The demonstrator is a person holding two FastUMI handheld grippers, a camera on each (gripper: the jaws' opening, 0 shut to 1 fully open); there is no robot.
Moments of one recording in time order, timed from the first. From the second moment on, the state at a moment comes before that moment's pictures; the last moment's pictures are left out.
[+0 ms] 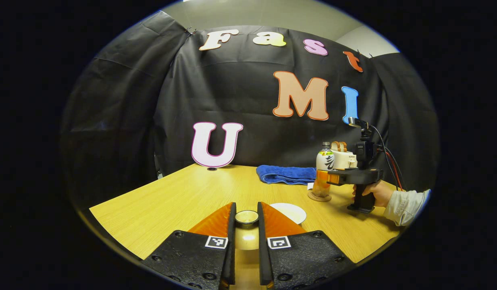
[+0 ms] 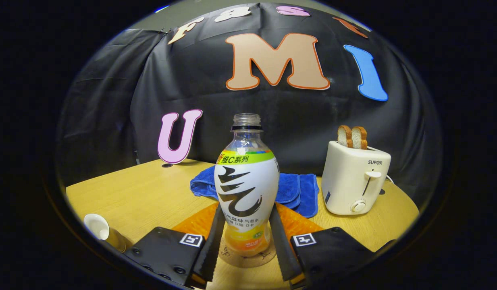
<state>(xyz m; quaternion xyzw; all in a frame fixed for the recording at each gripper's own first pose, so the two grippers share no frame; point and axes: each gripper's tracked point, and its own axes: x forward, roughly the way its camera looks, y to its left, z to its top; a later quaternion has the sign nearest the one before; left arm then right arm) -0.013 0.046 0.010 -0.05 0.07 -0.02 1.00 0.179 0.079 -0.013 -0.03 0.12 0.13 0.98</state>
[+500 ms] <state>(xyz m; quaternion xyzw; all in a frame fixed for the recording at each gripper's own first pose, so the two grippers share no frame) -0.014 0.039 0.009 -0.05 0.07 -0.03 1.00 0.169 0.076 -0.014 -0.03 0.12 0.13 0.98</state>
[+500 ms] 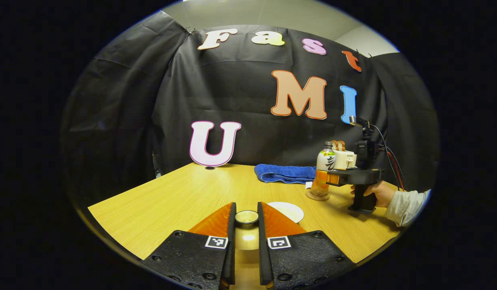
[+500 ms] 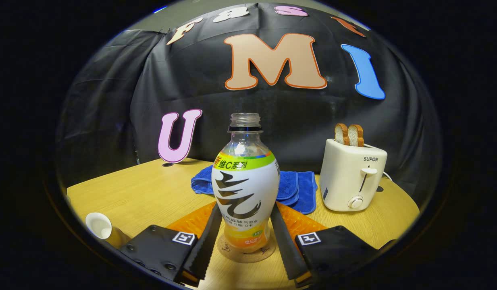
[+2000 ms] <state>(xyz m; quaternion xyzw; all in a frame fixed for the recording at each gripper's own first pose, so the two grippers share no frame) 0.050 -0.033 -0.009 -0.03 0.09 -0.11 0.99 0.074 0.015 0.047 -0.01 0.03 0.11 0.99</state>
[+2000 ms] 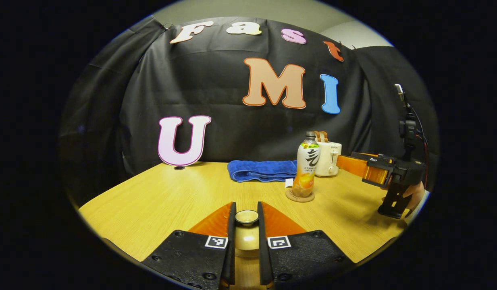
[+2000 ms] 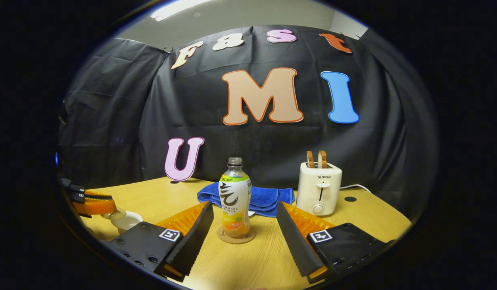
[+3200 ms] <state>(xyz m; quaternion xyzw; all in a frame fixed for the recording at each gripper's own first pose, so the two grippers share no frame) 0.067 -0.041 -0.022 0.00 0.09 -0.09 0.99 0.052 0.011 0.033 0.00 0.04 0.12 0.99</state>
